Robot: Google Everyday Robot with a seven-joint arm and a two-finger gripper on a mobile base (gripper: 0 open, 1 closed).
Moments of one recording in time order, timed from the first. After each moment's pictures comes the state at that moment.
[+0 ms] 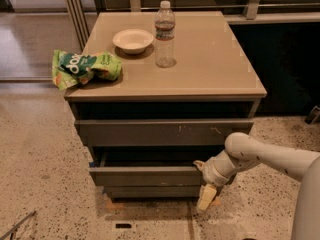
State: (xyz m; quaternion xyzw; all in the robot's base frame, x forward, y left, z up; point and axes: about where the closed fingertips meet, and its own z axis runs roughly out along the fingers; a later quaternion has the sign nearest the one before) arm 0.498 -0.141 0.433 -0.64 0.71 0.25 0.16
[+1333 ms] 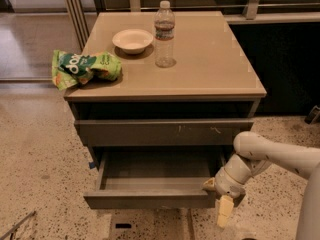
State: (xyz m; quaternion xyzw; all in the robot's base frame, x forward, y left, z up) arm 0.409 -0.169 0.471 -0.62 0.71 0.34 0.02
